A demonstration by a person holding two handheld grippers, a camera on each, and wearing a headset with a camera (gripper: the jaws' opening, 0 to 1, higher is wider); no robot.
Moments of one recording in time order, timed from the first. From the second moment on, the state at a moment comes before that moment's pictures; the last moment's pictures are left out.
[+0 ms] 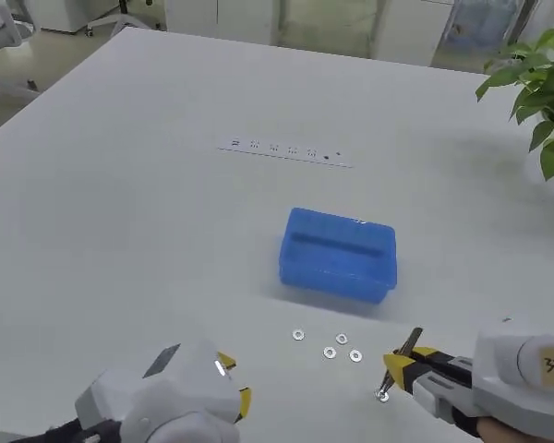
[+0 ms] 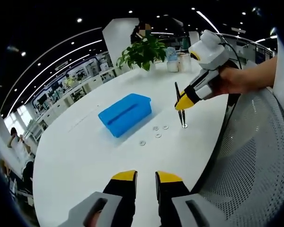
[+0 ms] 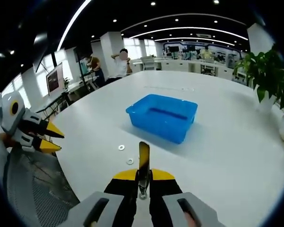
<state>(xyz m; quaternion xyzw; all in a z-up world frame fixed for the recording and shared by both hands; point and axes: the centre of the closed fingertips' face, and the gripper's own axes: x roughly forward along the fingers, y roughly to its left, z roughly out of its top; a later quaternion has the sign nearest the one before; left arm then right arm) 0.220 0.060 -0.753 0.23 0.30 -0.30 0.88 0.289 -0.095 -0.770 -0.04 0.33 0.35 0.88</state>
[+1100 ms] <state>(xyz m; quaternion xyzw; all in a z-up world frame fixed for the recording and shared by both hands) 0.217 0.058 -0.756 0.27 0.30 -0.30 0.86 0.281 -0.099 -0.776 -0.09 0.35 0.35 0.87</state>
